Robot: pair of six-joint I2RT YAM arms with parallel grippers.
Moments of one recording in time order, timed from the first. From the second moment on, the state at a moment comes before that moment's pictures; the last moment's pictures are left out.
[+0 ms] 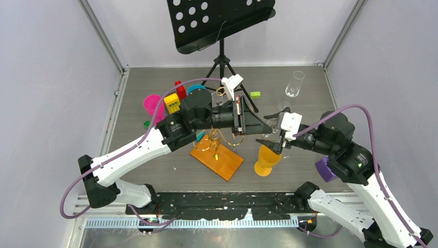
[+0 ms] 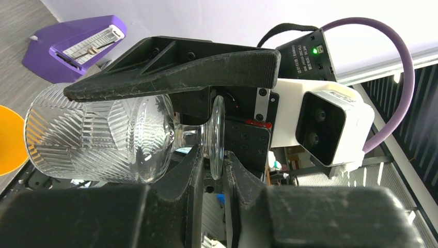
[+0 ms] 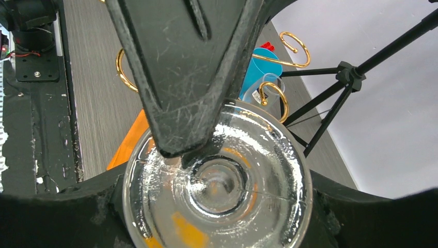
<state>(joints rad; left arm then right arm) -1.04 1.35 1.42 -0.07 0.45 -1.16 0.64 0.72 1.16 -0.64 -0.47 -0.50</state>
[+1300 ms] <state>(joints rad) -1.09 1.31 1.37 -0.03 0.13 -1.26 0.65 0.73 1.13 -0.54 -0.40 -0.47</state>
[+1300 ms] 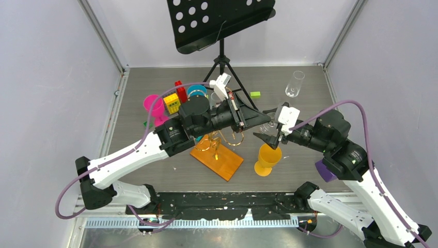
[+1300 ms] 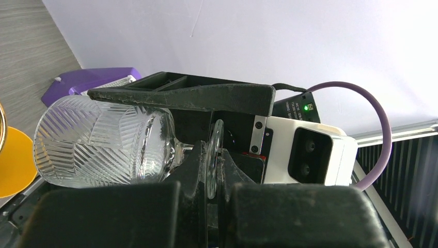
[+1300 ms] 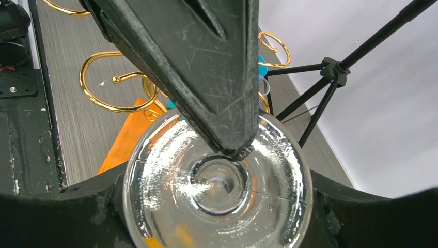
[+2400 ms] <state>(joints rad) -1.10 1.31 1.38 -0.04 0.13 -1.26 0.65 0.55 0.85 -0.20 -0.38 -0.33</state>
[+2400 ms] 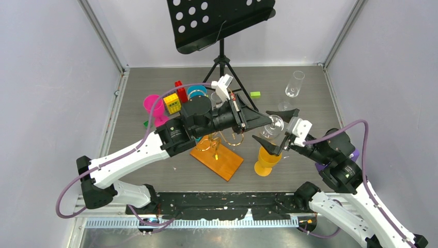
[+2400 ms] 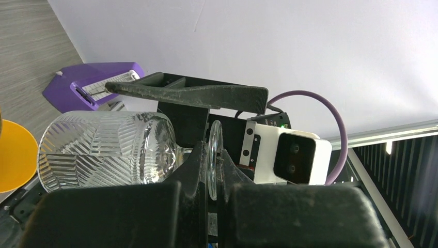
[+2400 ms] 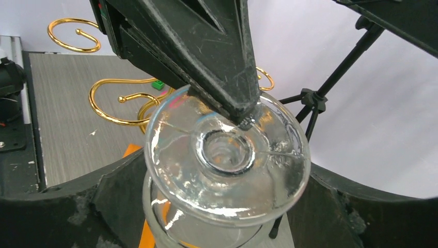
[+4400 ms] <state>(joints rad) -1.09 1.31 1.35 0.01 0.13 -1.32 0.65 0.32 0.46 0.35 -0.29 -0.08</state>
